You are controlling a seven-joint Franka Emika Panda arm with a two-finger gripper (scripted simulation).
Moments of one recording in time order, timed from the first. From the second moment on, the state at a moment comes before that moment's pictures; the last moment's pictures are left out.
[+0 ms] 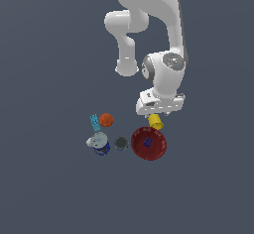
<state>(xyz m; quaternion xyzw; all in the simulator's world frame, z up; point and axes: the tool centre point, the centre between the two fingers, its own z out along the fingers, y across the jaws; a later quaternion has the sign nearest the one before) -0.048 0.141 0.105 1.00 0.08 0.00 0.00</state>
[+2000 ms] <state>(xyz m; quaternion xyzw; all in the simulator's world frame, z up) -0.057 0.145 0.046 1.00 0.08 0.00 0.00</state>
